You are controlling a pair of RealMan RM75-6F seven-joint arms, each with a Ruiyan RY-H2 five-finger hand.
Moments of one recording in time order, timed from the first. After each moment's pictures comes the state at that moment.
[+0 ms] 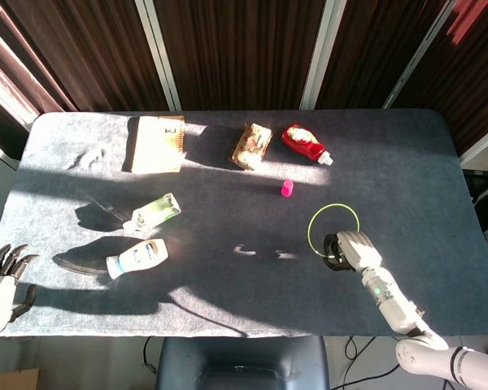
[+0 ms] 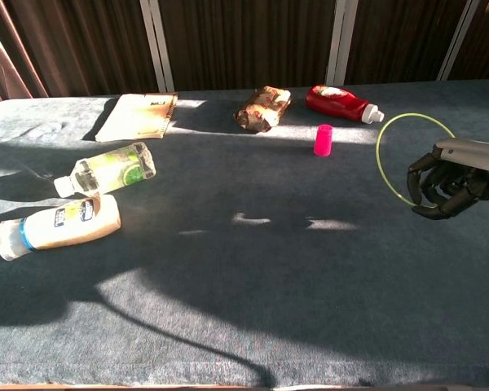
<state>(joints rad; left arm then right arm) -0.09 -1.08 -0.03 -1.65 1.45 1.45 0.13 0.53 -1.42 0.15 -1.41 -1.20 0.85 0.07</state>
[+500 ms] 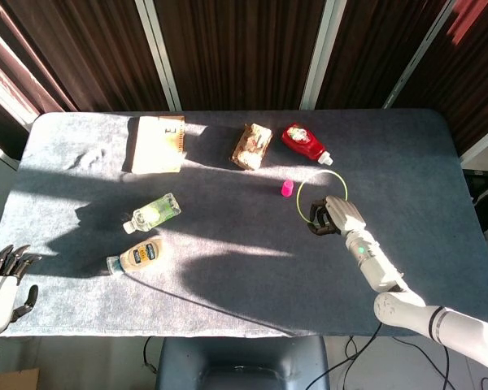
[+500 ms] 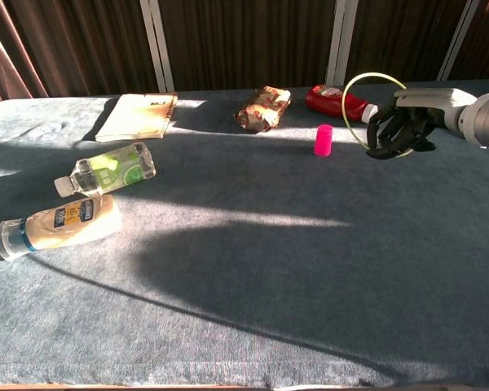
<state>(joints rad) -0.09 -1.08 -0.03 -1.65 1.46 1.44 0.13 0.75 -1.45 0.30 -1.33 -0.85 0.65 0.03</state>
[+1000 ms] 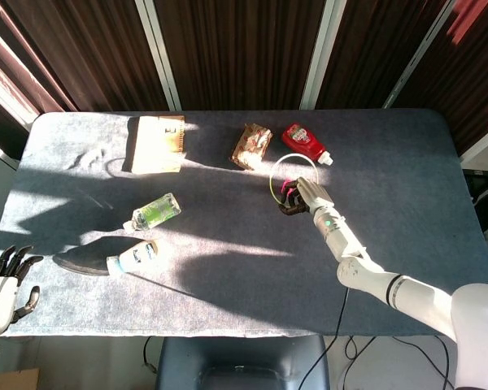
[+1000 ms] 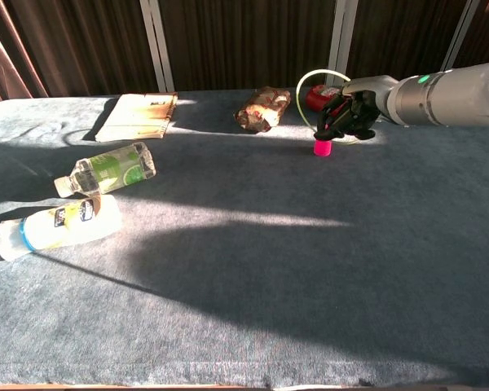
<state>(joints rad) -0.09 -1.07 -0.02 -1.65 1.48 1.44 0.10 0.98 -1.56 0.34 -1.13 -0.51 0.52 -0.04</state>
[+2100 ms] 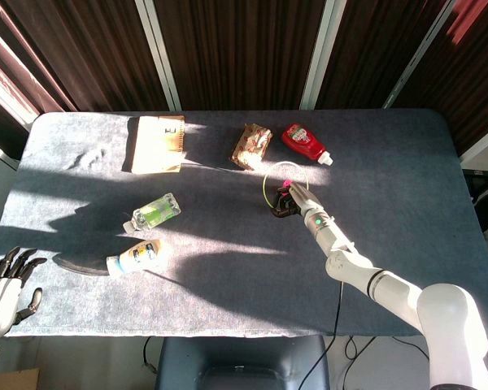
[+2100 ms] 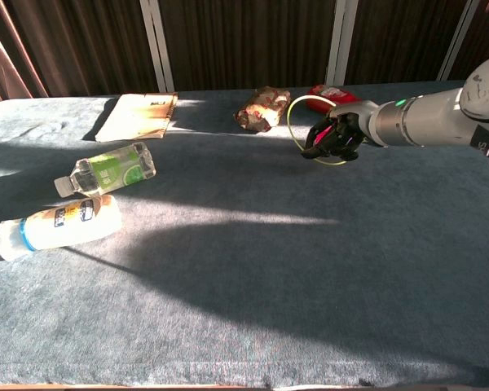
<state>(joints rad) -0.09 -1.07 -0.01 -1.65 1.49 1.44 0.11 1.02 -1.70 0.34 -0.88 -0.58 0.36 0.13</state>
